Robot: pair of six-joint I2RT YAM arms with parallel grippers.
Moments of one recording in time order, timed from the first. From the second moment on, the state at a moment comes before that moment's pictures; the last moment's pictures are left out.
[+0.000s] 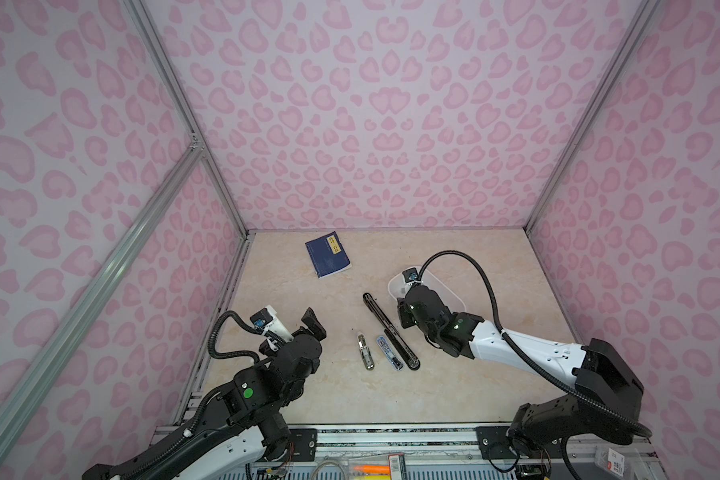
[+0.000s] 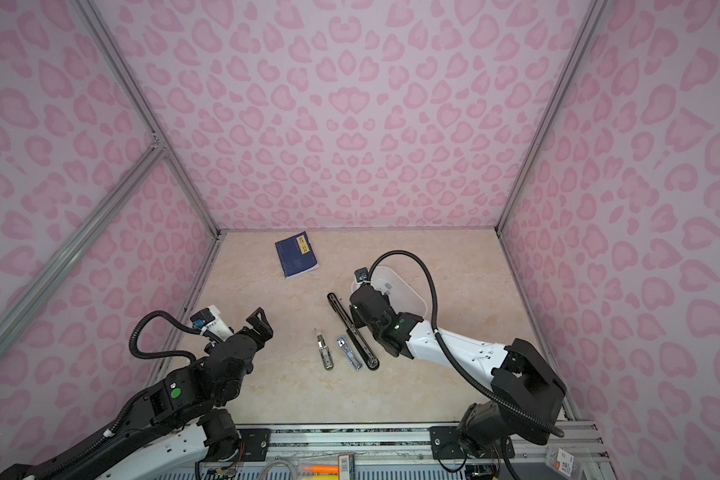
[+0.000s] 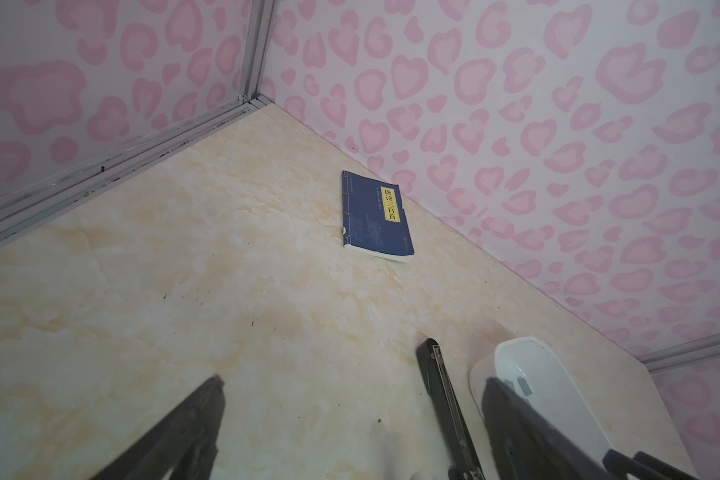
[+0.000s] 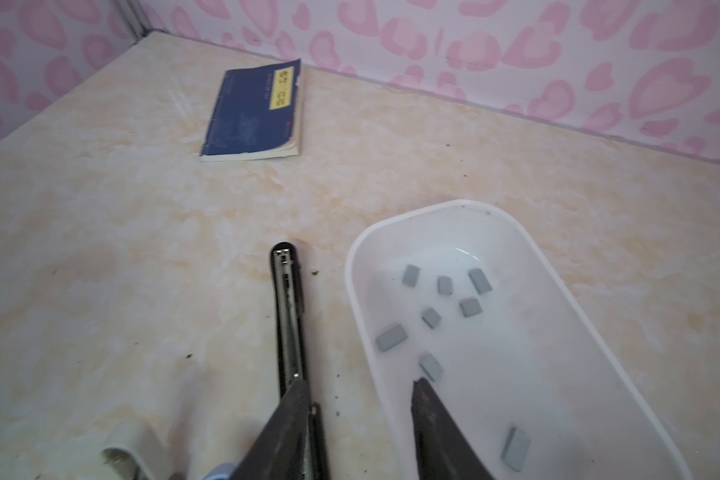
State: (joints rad) left arm -0.92 0.64 0.63 -0.66 -0.98 -1.06; right arm 0.82 1.48 0.94 -0.12 0.44 0.31
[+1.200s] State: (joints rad) left arm -0.47 0.63 0.38 -0.48 -0.47 -0.62; right arm 0.69 1.56 0.85 -0.38 0.28 0.35
